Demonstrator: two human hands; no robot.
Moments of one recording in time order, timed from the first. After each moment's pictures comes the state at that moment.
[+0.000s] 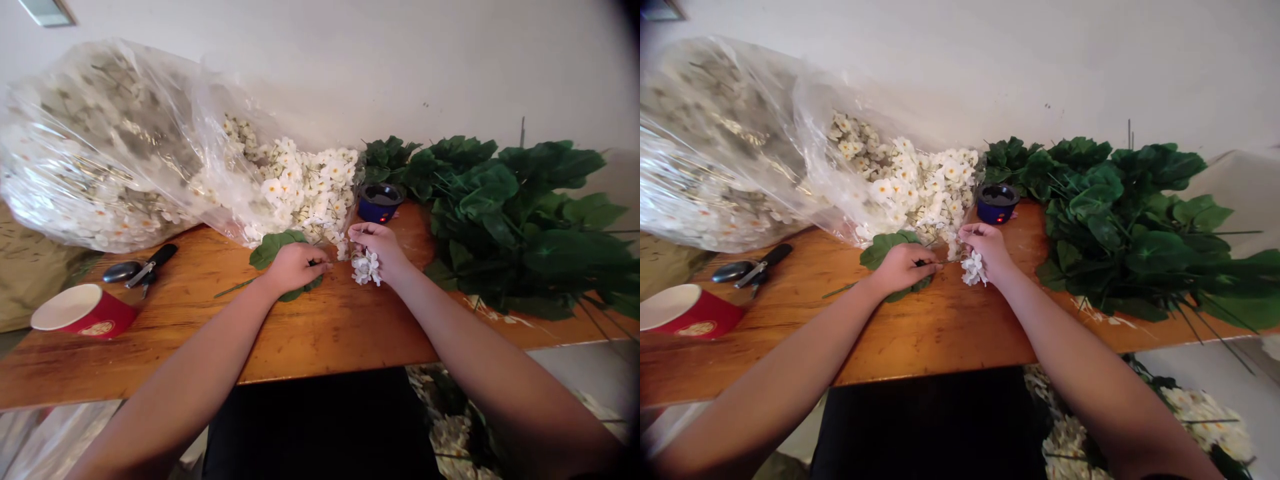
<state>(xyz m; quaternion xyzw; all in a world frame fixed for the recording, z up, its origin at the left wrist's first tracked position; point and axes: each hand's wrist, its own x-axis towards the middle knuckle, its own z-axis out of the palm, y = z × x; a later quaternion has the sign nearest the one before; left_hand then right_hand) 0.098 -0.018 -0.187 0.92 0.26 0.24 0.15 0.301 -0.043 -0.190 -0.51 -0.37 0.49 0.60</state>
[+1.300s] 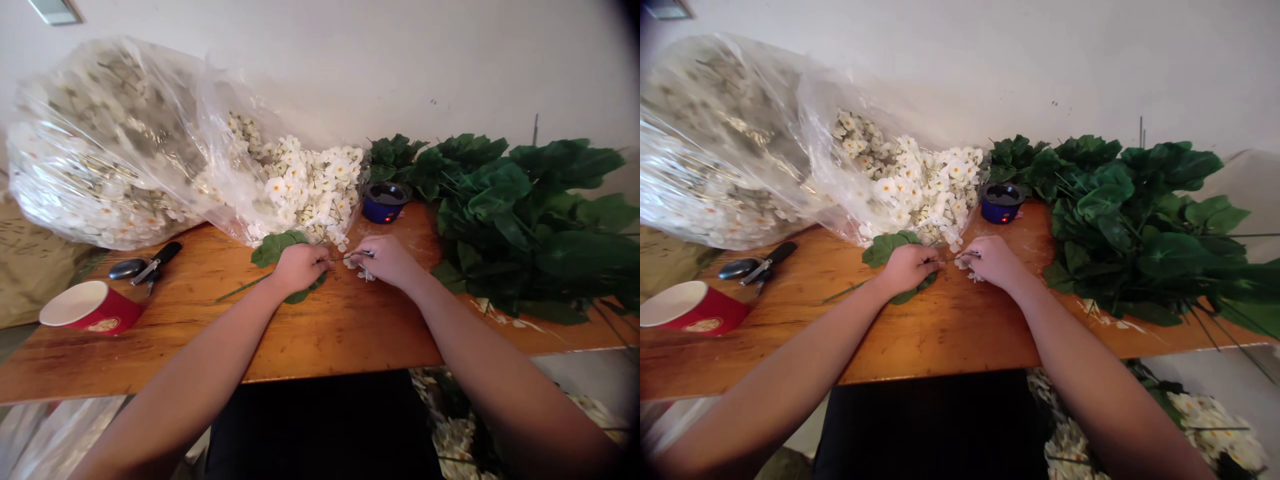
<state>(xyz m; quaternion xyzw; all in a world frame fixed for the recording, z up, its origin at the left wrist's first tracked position) 0.102 -0.018 -0.197 0.90 0.36 0.20 0.10 0.327 -0.052 -0.196 -0.52 -0.77 0.17 0.33</state>
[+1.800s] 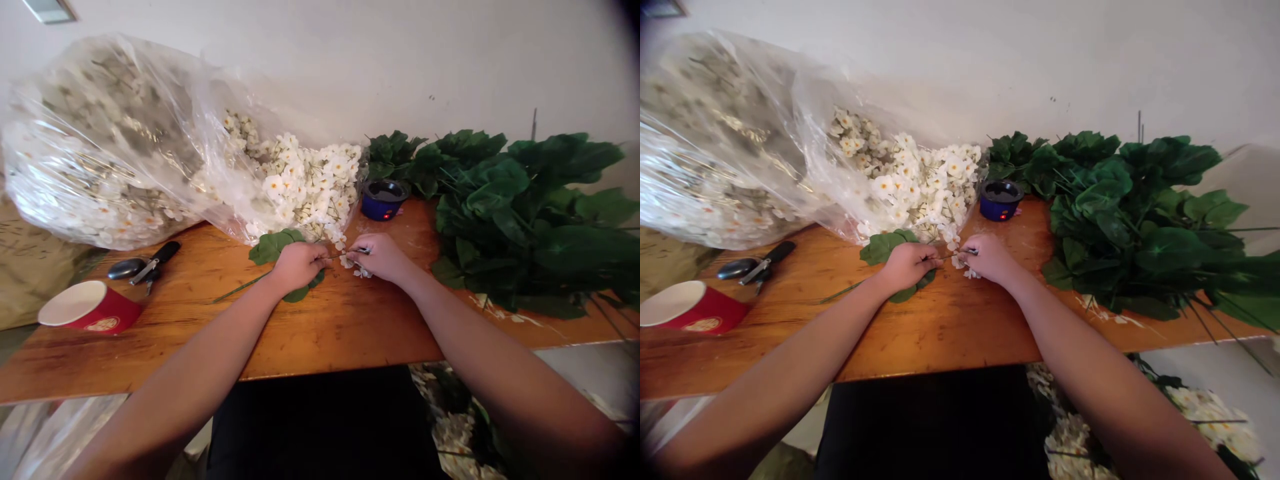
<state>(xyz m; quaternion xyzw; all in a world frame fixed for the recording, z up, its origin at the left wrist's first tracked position) 0.102 -0.014 -0.203 0.91 0.35 0.20 0.10 0.322 -0.048 -0.201 -0.51 -0.74 0.22 0.39</state>
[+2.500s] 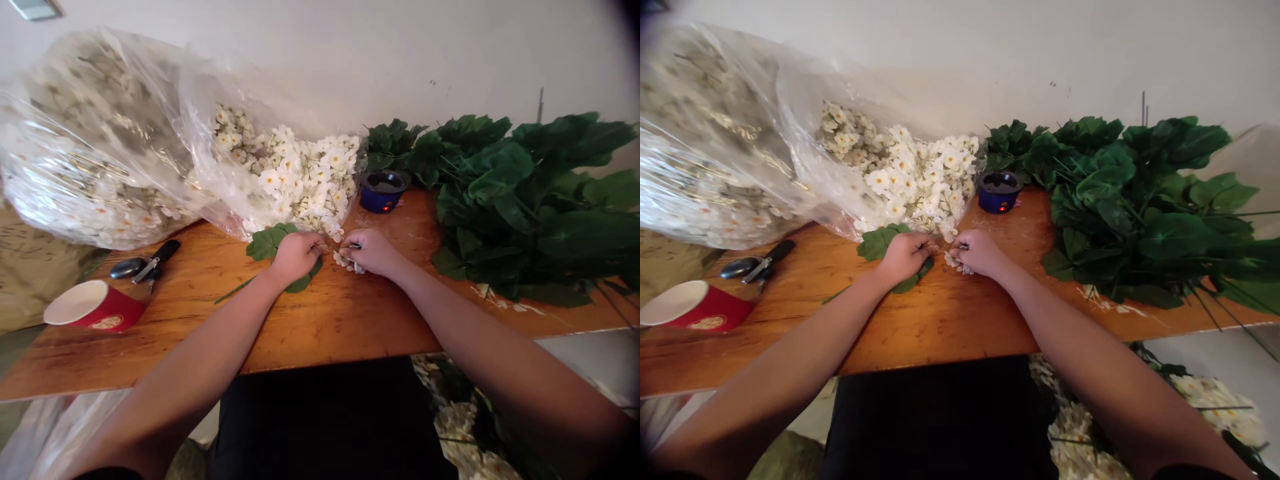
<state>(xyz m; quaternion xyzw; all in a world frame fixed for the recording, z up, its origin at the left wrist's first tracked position) 0.106 -0.011 -0.200 0.89 0.35 0.27 0.14 0.310 -0.044 -0.212 -0.53 -0.70 0.28 0.39</state>
